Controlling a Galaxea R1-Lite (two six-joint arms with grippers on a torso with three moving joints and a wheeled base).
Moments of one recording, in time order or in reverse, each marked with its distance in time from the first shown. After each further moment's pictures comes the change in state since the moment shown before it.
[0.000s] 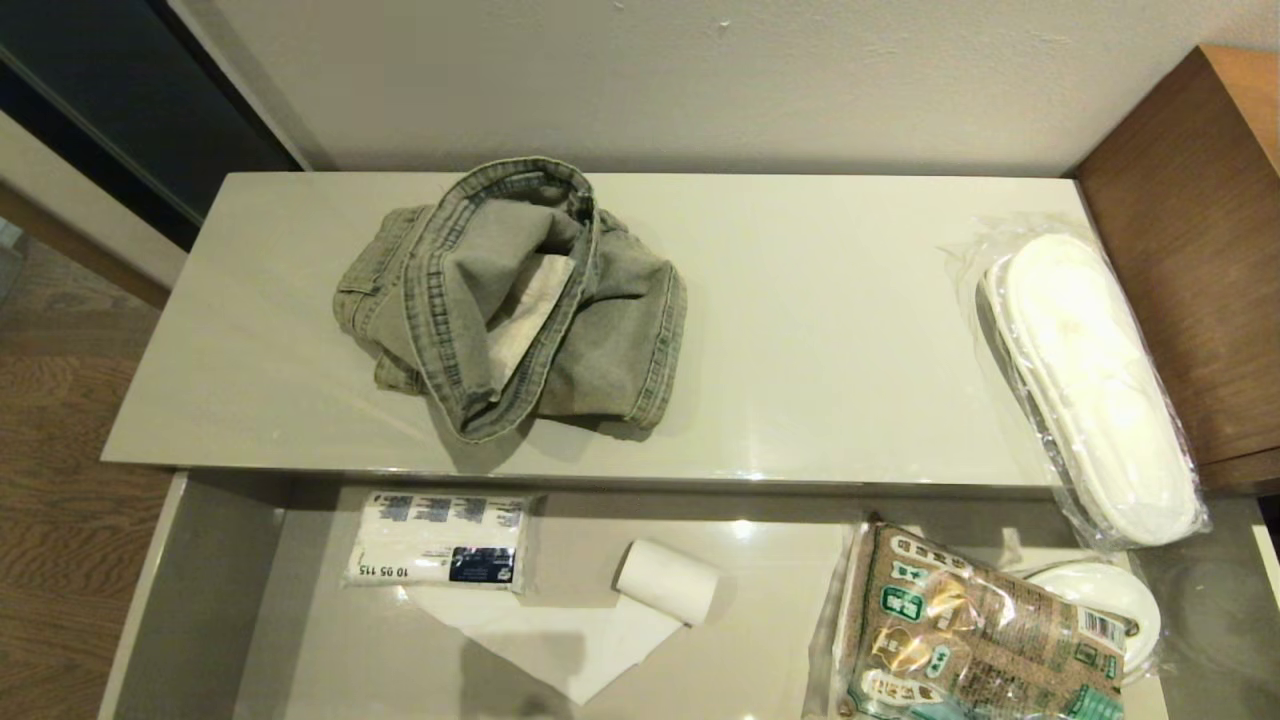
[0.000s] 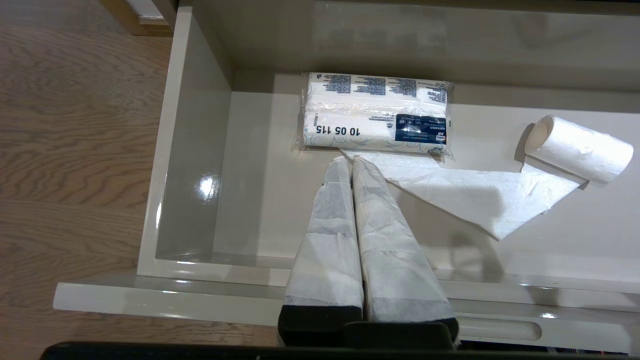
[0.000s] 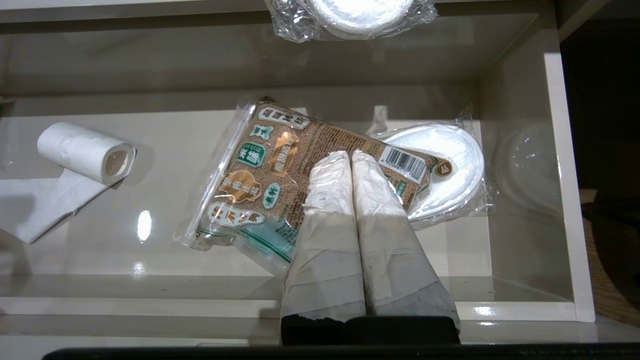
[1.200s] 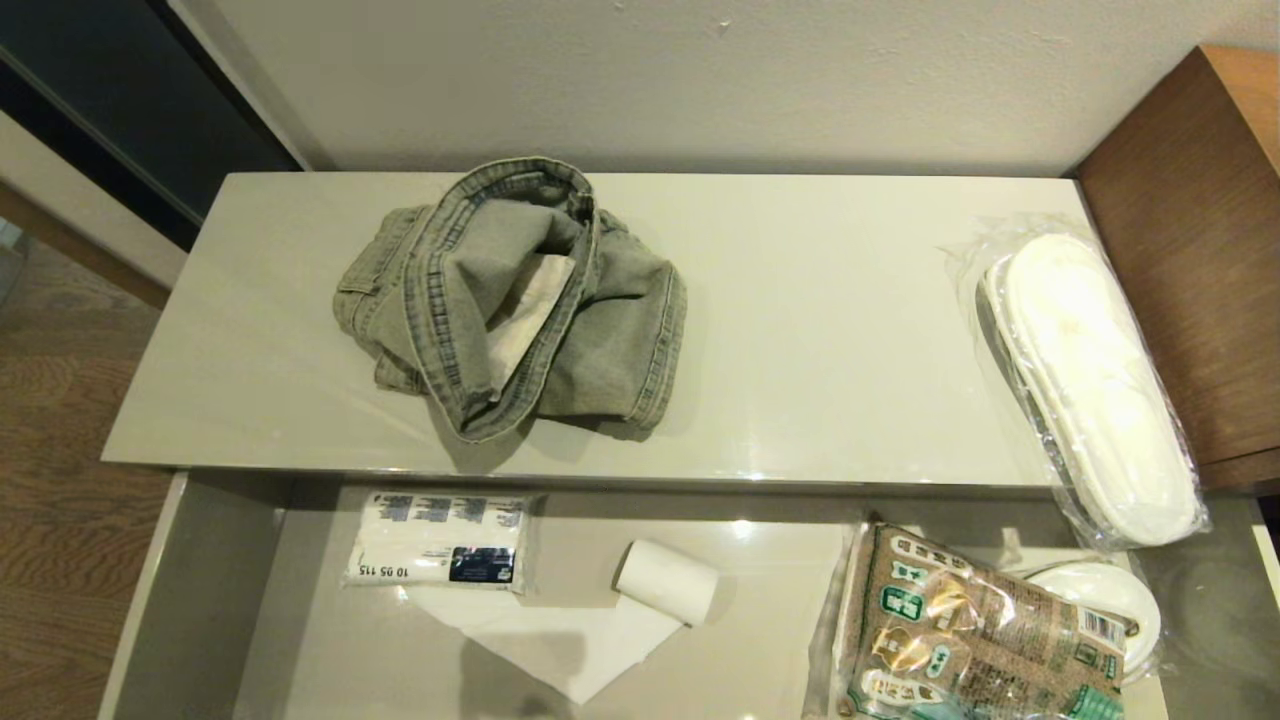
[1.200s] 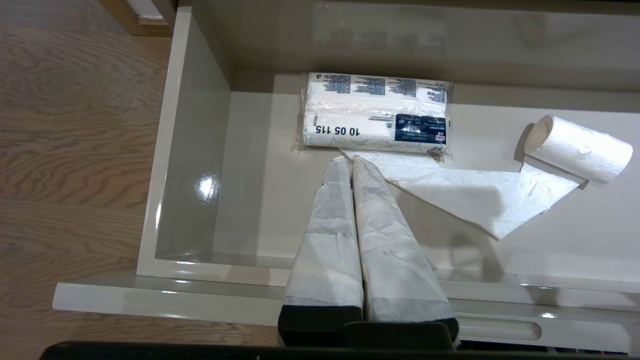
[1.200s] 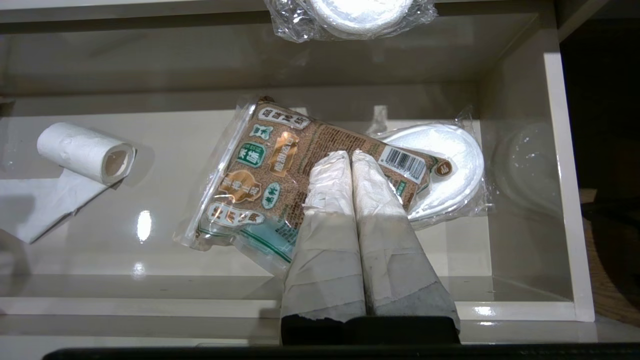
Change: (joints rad) left arm -0.001 0.000 0.000 0.000 0.000 0.000; right arm 0.000 0.000 0.000 0.000 0.000 0.000
